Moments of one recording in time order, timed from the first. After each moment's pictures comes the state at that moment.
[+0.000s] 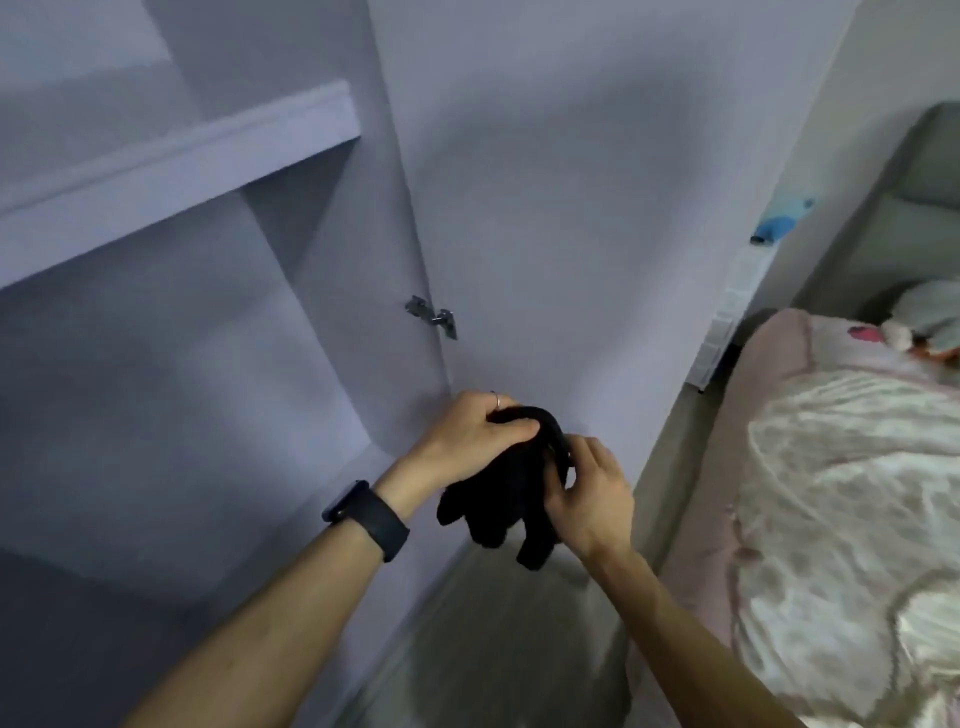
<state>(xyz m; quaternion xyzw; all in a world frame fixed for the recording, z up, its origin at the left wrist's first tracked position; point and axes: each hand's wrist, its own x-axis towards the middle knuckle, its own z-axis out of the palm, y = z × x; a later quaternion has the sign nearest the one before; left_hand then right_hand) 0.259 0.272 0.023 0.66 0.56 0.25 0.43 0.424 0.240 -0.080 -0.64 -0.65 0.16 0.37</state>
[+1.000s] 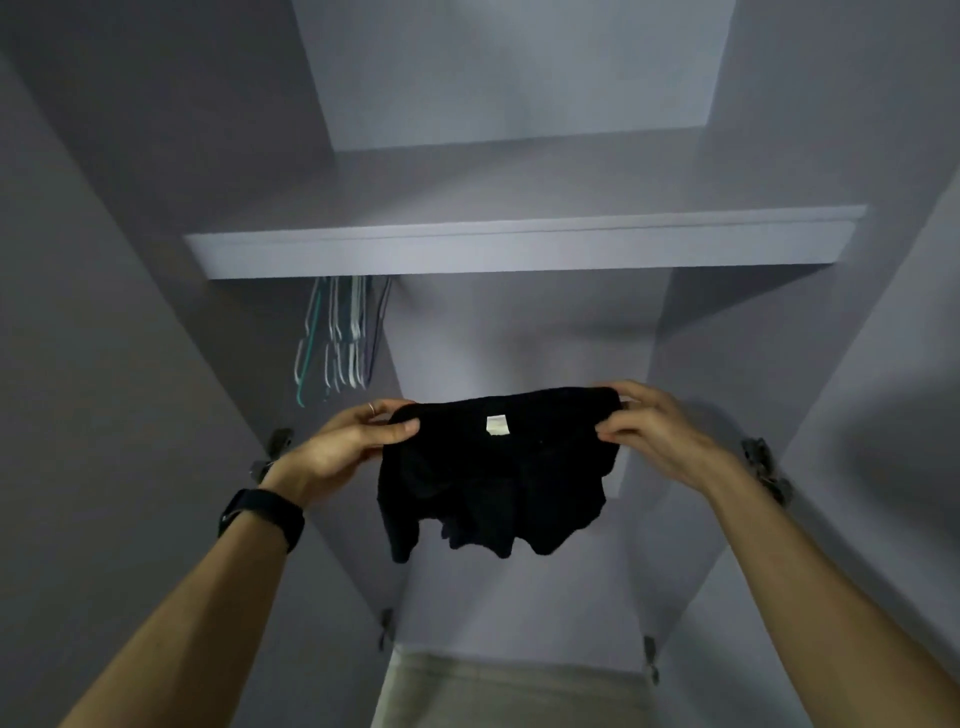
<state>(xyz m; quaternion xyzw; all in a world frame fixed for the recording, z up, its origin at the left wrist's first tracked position) 0.025 0.094 0.058 0.19 0.71 0.59 0.32 0.188 0.440 0.048 -0.15 -0.71 0.68 0.04</state>
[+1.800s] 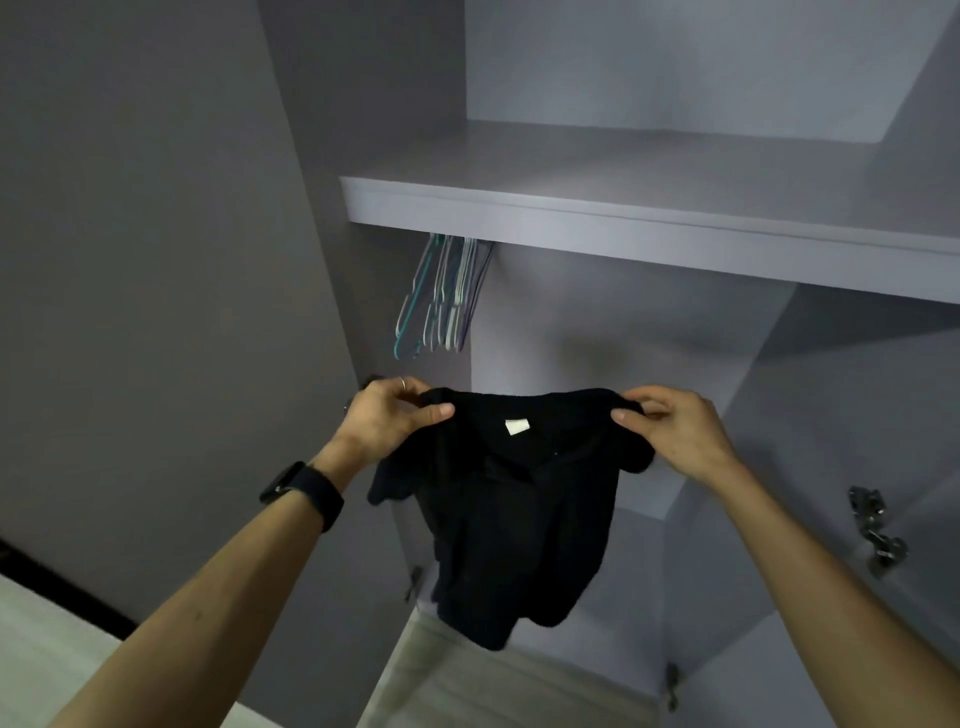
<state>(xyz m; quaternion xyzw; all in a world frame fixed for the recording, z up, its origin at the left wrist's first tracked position) 0.042 0.015 0.044 0.10 0.85 0.51 0.06 0.138 0.365 0.043 -0.10 -0.88 0.44 0.12</state>
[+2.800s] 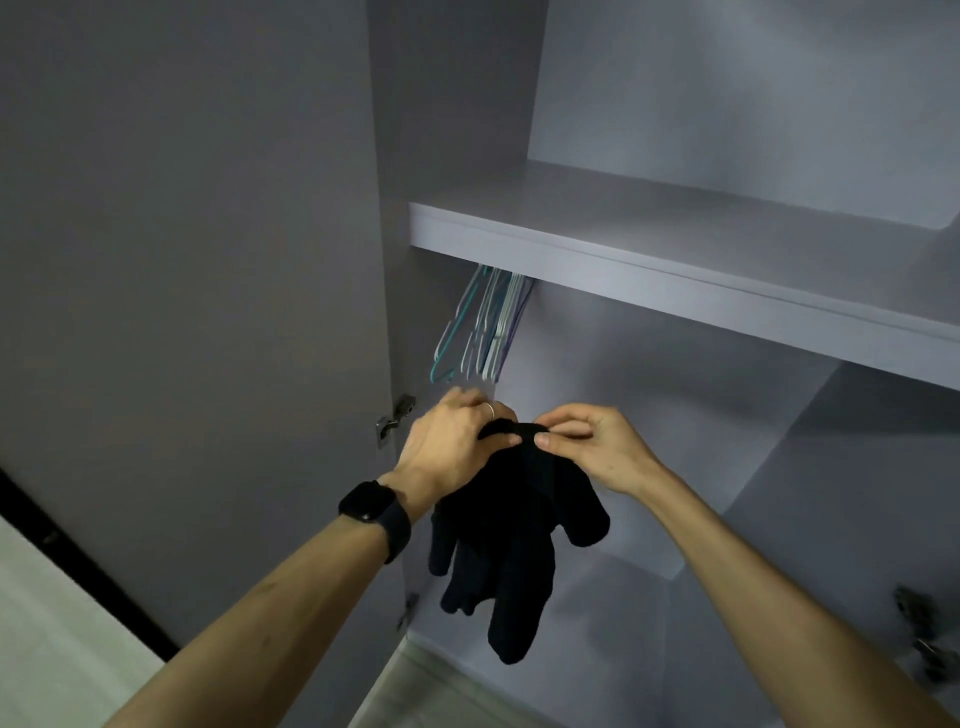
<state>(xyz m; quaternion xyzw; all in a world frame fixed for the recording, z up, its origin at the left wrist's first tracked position) 0.053 0.043 0.056 0.26 0.92 0.28 -0.12 0.080 0.266 0.066 0.06 -0.85 0.52 -0.03</state>
